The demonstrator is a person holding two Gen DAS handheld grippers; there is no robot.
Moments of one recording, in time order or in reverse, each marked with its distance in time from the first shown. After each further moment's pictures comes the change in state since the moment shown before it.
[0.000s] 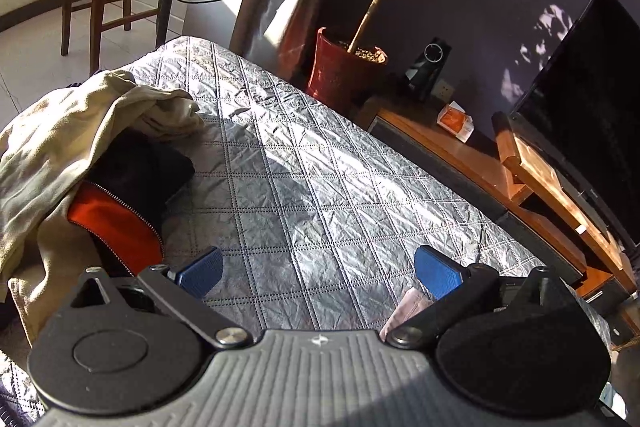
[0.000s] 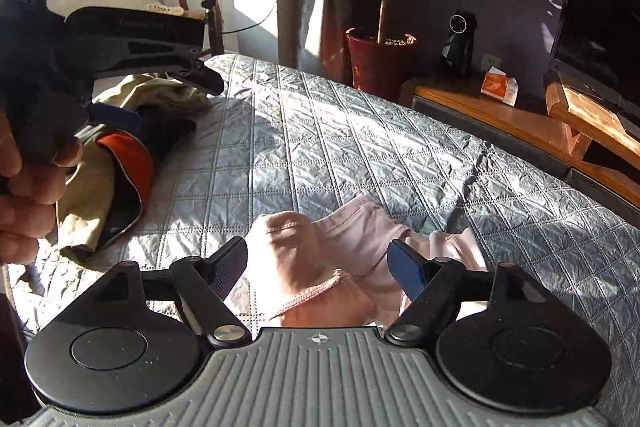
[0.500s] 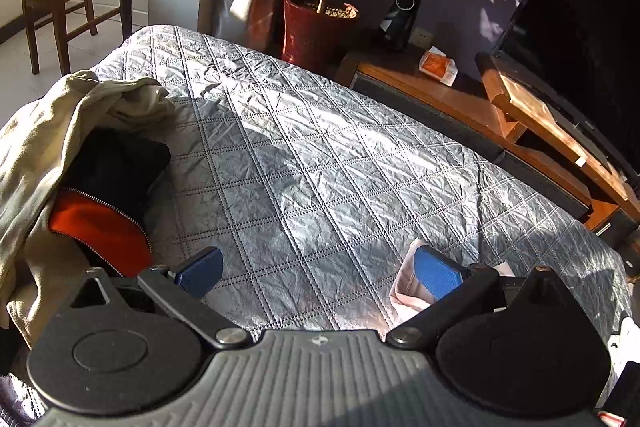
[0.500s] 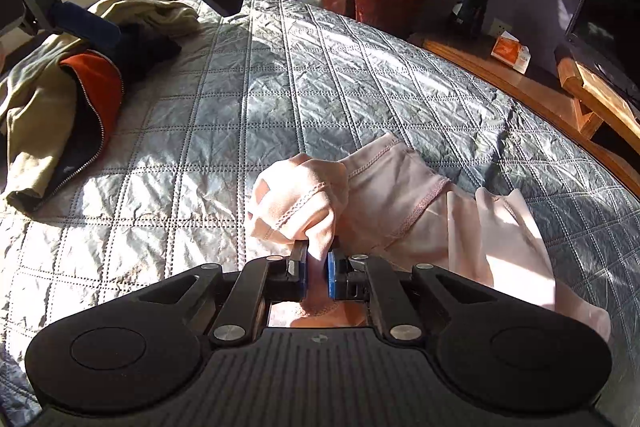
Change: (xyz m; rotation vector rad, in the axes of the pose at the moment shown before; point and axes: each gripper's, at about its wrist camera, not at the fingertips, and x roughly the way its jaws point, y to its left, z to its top) left arm 0.015 -0.018 -0.010 0.189 0.129 -0.024; right arm 0.057 -0.011 -0.007 0.069 0.100 -0.048
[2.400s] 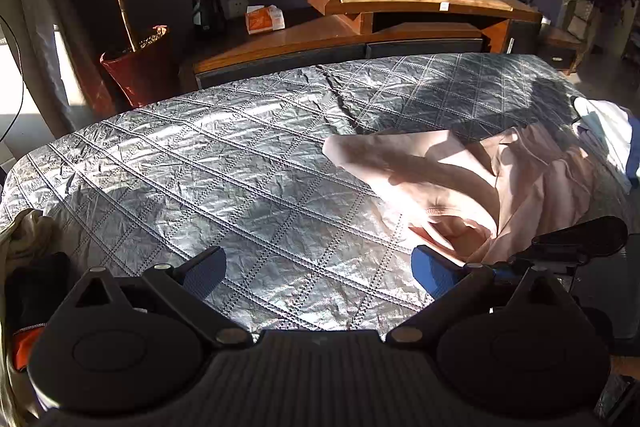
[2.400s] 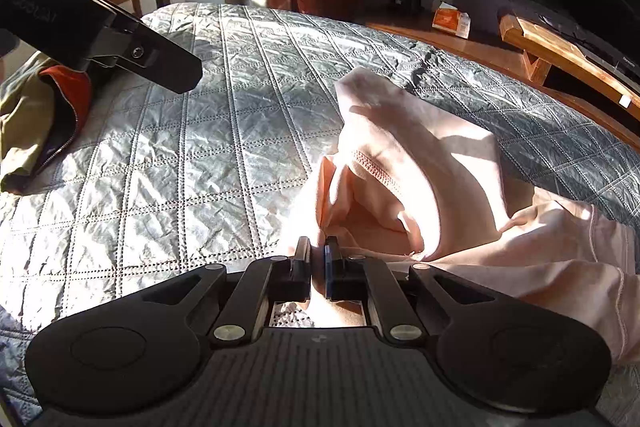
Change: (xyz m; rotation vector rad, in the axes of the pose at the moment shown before) left arm -0.002 -0.085 -0.052 0.634 0.043 -0.158; right arm -0.043 -0.021 -0.074 0.070 -0.029 0.004
